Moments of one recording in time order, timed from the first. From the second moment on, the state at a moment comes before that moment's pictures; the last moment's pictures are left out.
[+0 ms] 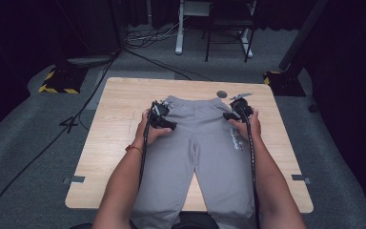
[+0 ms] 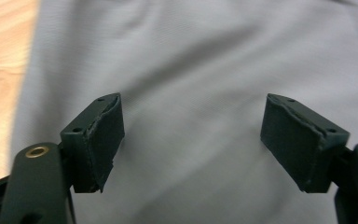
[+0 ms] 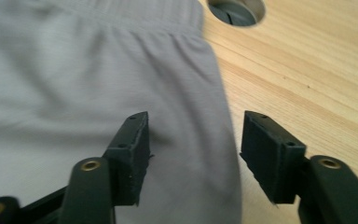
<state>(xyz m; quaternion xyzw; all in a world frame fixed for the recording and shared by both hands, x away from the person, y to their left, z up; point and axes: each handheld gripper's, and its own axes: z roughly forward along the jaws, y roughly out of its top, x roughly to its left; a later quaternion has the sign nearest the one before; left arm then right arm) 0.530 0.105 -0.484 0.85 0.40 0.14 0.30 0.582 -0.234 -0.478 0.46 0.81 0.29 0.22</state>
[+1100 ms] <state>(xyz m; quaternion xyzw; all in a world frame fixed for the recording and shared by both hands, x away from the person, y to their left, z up) 0.328 0.200 -0.499 0.88 0.32 0.12 0.34 0.362 -0.342 -0.488 0.37 0.87 0.31 0.15</state>
